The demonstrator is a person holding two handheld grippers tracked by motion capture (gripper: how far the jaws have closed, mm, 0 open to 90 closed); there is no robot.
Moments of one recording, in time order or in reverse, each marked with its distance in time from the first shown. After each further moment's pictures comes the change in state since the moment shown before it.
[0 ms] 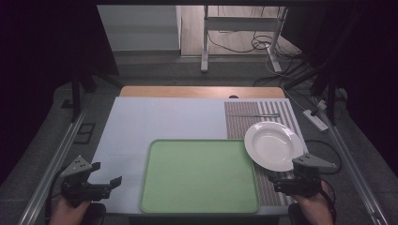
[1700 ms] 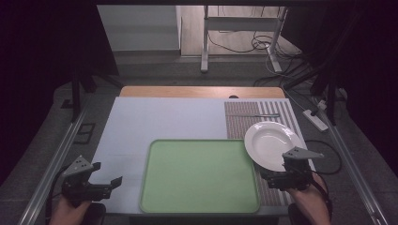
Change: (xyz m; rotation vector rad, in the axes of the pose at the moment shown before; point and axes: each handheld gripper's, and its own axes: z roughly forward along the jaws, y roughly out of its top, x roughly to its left) left arm -0.001 0.001 0.001 0.012 0.009 0.006; right arm 0.005 0.016 0.018 0.045 0.088 -0.063
